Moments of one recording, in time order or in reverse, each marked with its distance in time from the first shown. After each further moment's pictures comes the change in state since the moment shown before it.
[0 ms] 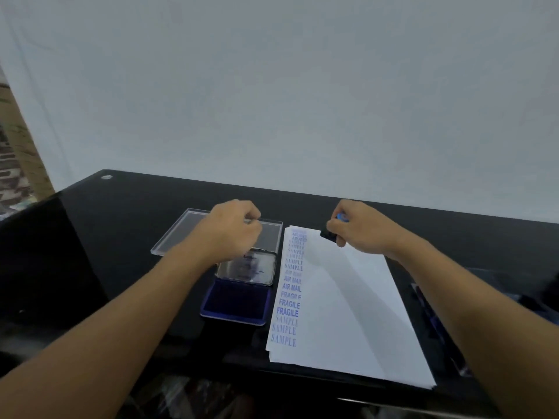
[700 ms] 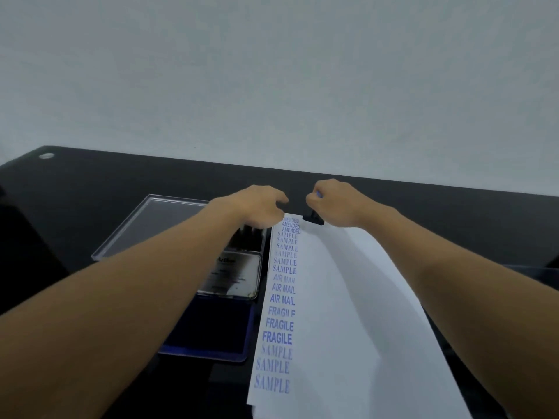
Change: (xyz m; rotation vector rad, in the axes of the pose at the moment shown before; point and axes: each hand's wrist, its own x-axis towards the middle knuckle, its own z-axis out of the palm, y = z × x) left_hand 0.139 0.002 0.081 0.202 -0.449 0.073; right_hand 0.110 0.031 0.034 -0.135 -0.015 0.041
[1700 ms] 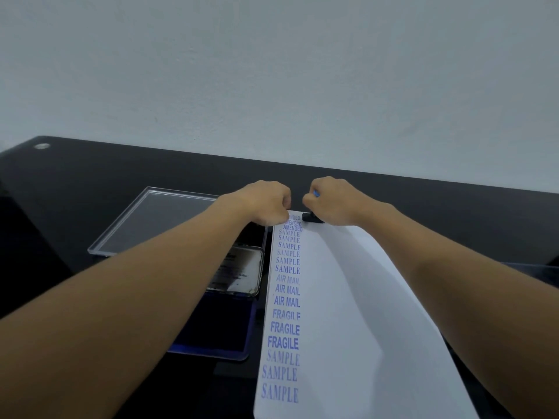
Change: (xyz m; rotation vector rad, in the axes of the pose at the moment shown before) left_hand 0.011 -0.002 0.010 0.051 0.052 0.042; right_hand 0.011 0.001 0.014 -0.067 -0.012 -0.036
